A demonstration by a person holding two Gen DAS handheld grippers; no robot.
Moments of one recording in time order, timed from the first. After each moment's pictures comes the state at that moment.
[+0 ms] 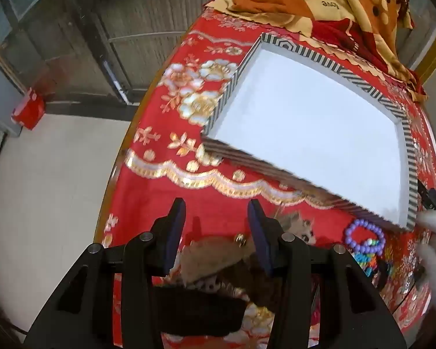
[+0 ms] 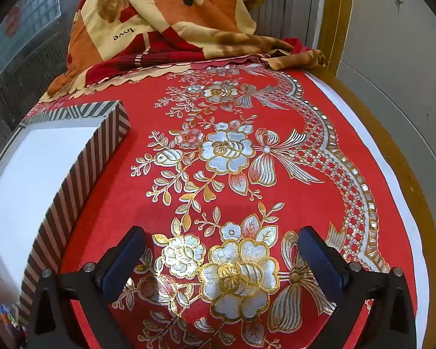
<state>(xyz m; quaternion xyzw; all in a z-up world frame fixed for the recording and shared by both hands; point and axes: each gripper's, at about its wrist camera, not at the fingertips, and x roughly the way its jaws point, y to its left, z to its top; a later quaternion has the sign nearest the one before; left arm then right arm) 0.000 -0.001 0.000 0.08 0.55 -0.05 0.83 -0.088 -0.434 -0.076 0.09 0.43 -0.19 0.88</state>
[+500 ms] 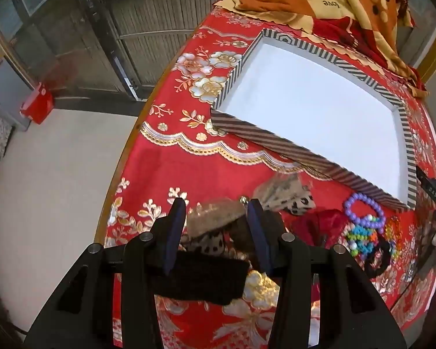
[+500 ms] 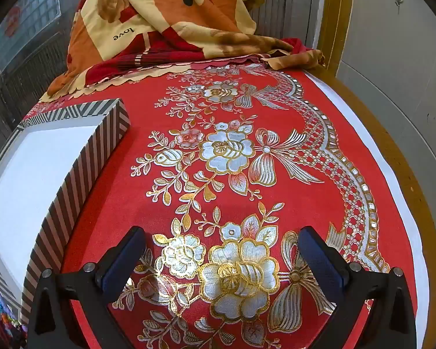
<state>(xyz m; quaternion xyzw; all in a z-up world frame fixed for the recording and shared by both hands) -0.044 0.010 0.006 0.05 0.55 -0.05 0.83 -0.092 -0.430 -0.074 0.09 0.45 -0.18 0.87</state>
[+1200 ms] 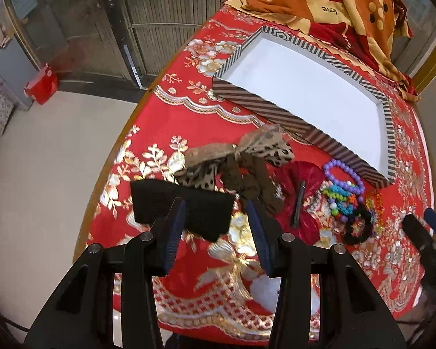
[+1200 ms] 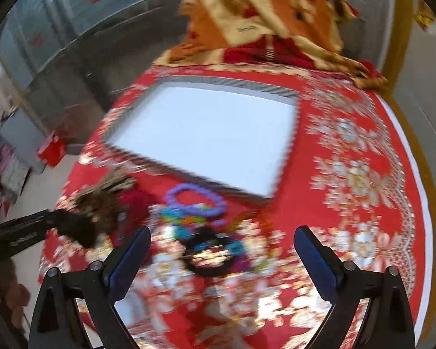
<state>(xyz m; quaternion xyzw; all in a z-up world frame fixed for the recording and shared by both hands) -0.113 0.012 0.021 0.01 0.56 -0.04 0.83 -0.179 -0.219 0.028 0.08 0.47 -0.02 0.88</state>
